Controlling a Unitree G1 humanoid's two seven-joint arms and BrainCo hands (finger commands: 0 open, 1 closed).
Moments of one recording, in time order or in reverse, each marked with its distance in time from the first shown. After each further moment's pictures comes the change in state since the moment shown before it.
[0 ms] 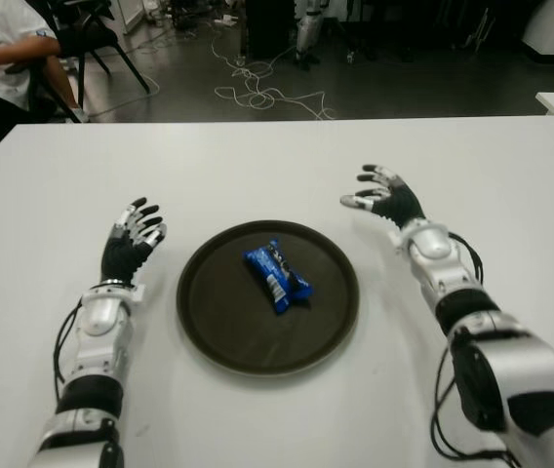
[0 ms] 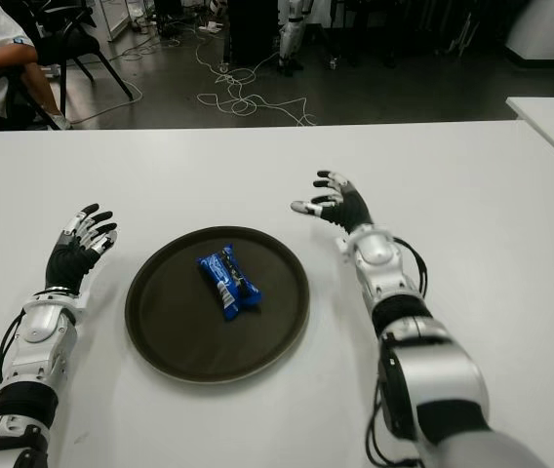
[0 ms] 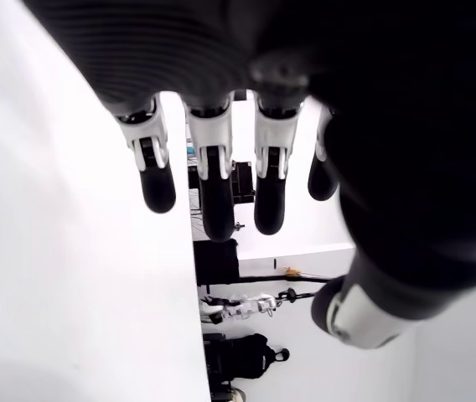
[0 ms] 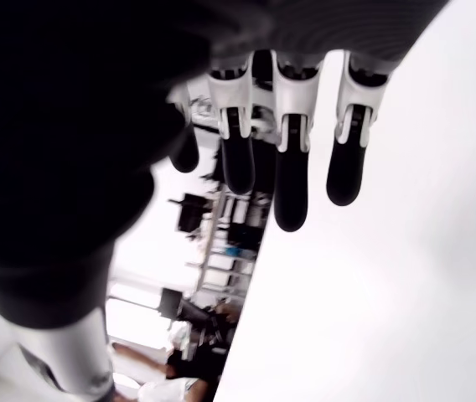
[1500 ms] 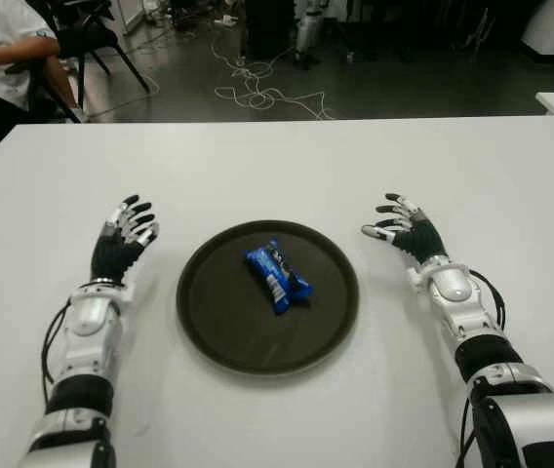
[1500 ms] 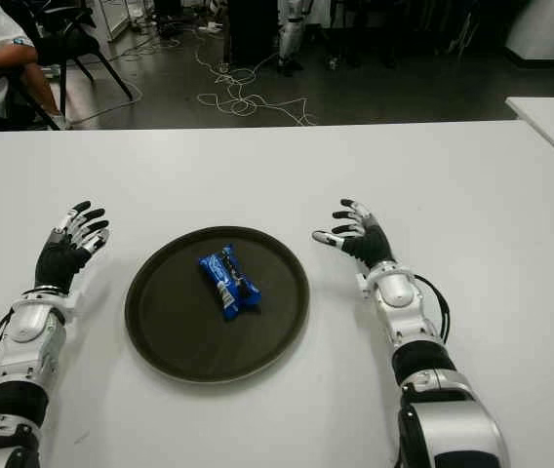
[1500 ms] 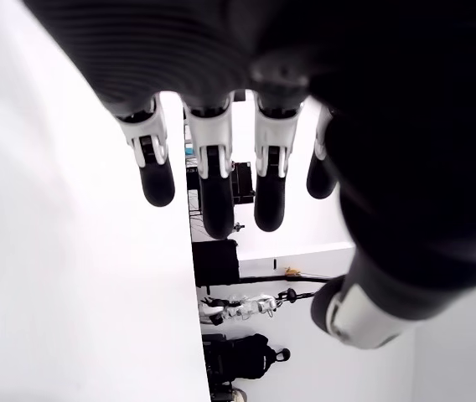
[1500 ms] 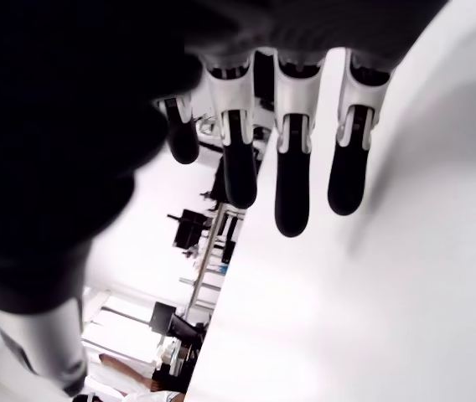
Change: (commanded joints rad) left arm 0.013 0.028 0.023 -0.006 -0.024 -0.001 -0.062; right arm 0.158 -0.018 -0.009 -0.121 0.030 -0.018 -0.037
